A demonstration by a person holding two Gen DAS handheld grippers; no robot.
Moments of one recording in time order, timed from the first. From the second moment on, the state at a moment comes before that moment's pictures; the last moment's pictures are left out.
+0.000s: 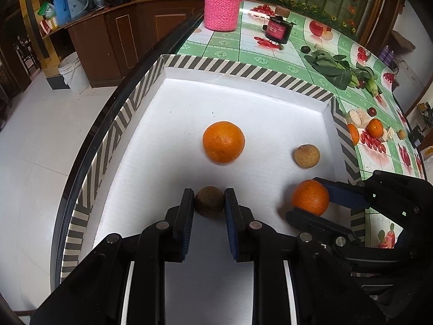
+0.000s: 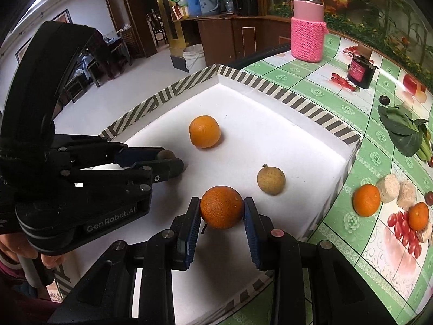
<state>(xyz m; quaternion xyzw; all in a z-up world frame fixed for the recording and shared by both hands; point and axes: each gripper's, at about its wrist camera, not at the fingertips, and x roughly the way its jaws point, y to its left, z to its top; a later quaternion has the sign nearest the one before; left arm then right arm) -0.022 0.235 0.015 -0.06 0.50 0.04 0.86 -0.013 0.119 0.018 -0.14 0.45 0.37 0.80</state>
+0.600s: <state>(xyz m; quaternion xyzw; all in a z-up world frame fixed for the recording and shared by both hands) -0.036 0.210 0.041 -0.07 0.48 0.04 0.87 -0.027 0.037 0.059 -0.07 0.41 0.34 0.84</state>
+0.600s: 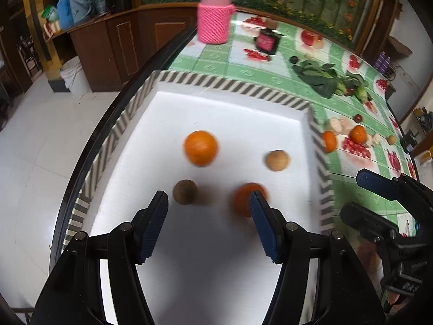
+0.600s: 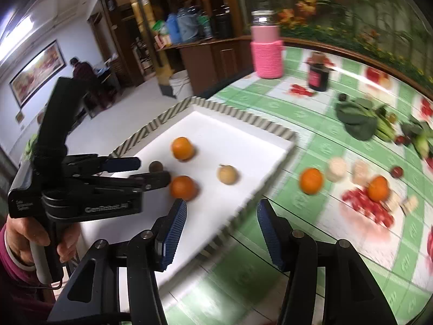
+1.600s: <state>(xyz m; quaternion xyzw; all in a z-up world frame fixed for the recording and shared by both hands) -0.007 0.069 0.041 0.00 0.49 -0.05 0.87 0.002 -0.145 0.045 0.01 0.42 0.20 0.89</state>
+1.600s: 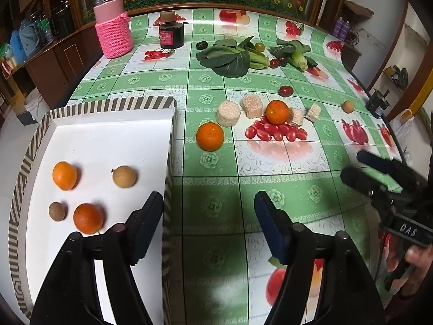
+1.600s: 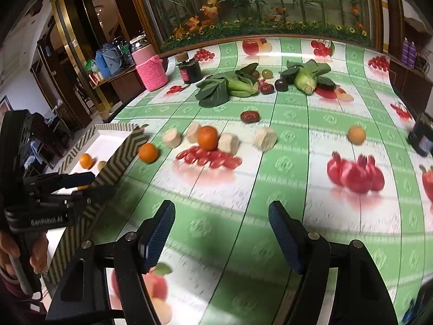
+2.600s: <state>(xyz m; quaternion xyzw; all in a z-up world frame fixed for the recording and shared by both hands) 0.061 0.041 0.028 0.11 0.50 -0.14 0.85 0.095 -0.091 0.011 -0.19 0.42 0.31 0.83</state>
